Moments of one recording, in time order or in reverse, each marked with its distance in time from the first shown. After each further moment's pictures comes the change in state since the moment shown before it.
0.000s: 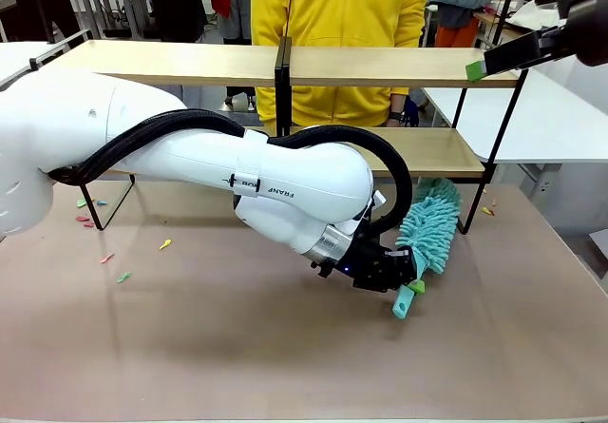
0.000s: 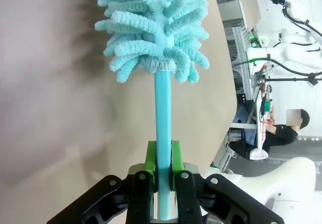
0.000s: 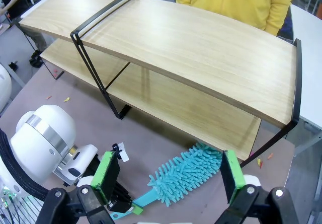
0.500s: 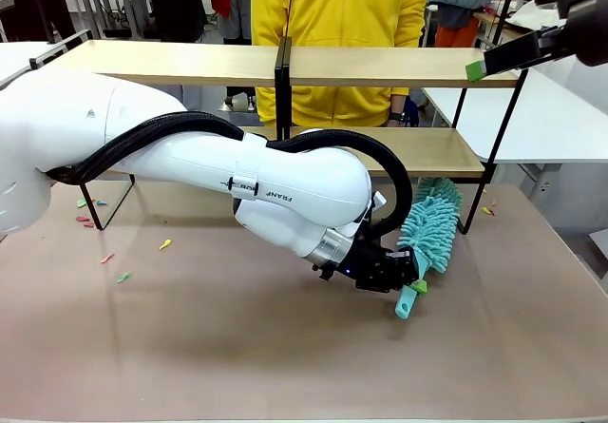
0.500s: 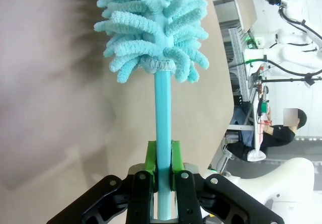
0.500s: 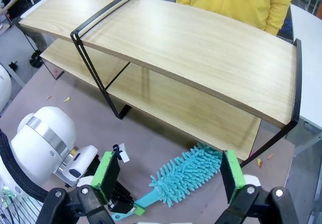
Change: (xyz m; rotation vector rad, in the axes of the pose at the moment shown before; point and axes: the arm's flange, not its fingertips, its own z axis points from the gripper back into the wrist) left arm 0.000 0.001 -0.005 -0.028 -0.022 -0.002; right arm 0.000 0.000 0.000 0.000 0.000 0.000
